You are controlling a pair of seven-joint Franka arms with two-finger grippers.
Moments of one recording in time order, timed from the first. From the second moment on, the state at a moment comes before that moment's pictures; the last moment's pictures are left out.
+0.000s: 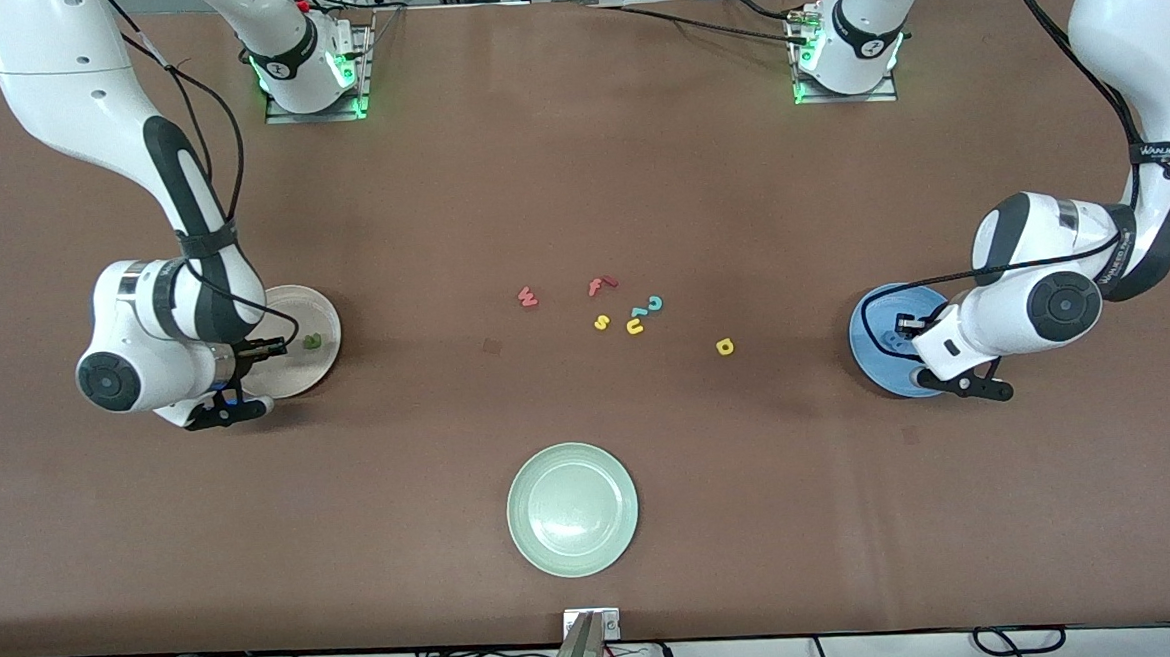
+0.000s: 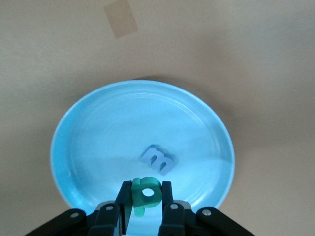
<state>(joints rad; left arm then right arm) 0.48 0.57 -0.54 -1.85 0.38 2.10 -0.05 0.14 0.62 -0.15 -1.78 0.08 2.02 -0.20</state>
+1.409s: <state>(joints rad) 0.18 0.70 -0.63 -1.67 0.40 2.12 -0.61 0.69 0.61 -0.10 -1.76 0.21 2.26 0.00</state>
